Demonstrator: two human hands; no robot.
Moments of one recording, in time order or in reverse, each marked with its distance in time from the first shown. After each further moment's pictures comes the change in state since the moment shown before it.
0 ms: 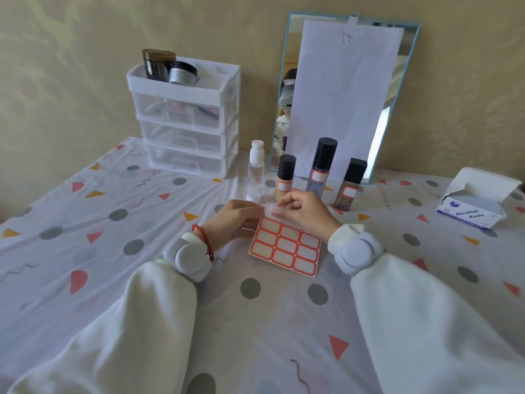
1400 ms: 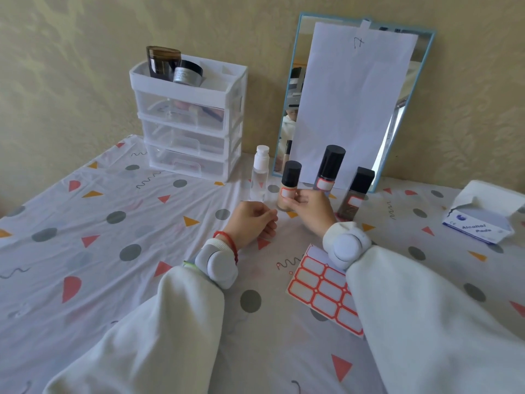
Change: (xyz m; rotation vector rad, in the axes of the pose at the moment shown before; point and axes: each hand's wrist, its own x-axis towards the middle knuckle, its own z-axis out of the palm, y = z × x) left_hand 0.032 -0.009 0.021 0.180 0.231 0.141; right_hand 0.029 0.008 -0.001 -0.038 0.200 0.073
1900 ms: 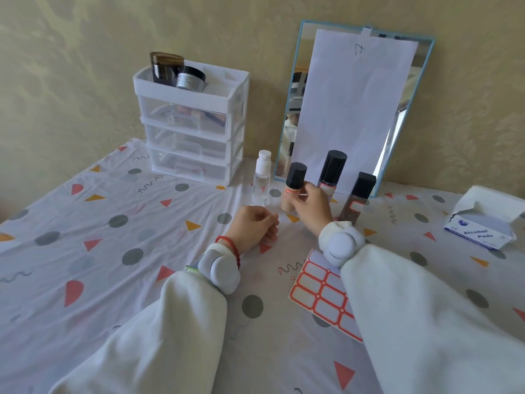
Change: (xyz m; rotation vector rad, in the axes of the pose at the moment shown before) left_hand -0.001 0.001 0.002 -0.014 0.005 0.007; right_hand 0.009 -0.012 0.004 -0.001 0.112 -0.031
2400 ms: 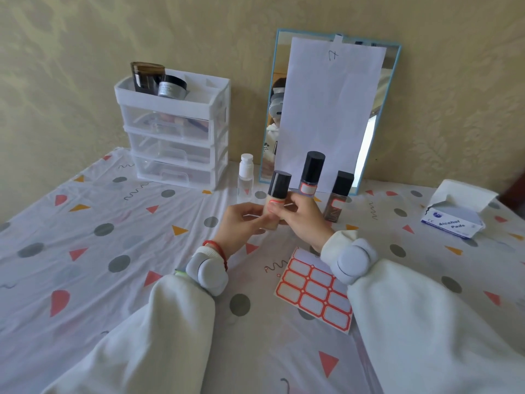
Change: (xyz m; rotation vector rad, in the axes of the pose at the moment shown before) left_hand -0.008 0.004 0.001 -0.098 -0.043 0.201; right_hand -0.039 -0.012 -0.026 0.140 -0.179 -0.050
